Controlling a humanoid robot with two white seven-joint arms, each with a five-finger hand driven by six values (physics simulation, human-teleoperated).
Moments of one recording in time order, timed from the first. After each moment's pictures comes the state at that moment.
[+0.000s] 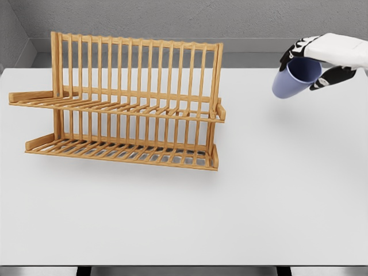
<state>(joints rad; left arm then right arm) -0.02 0.00 -0.16 -0.02 0.12 -0.14 -0.07 -0.83 -0.94 0.60 -1.47 0.14 -0.41 0.61</state>
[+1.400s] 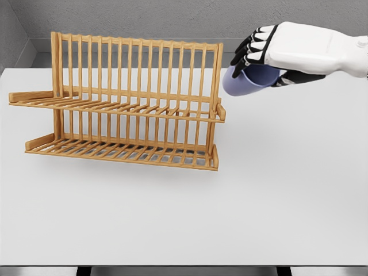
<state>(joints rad) -0.02 0.00 -0.16 -0.02 0.12 -0.14 -0.07 -0.83 -0.88 0.51 -1.75 0.13 -0.56 0.61</state>
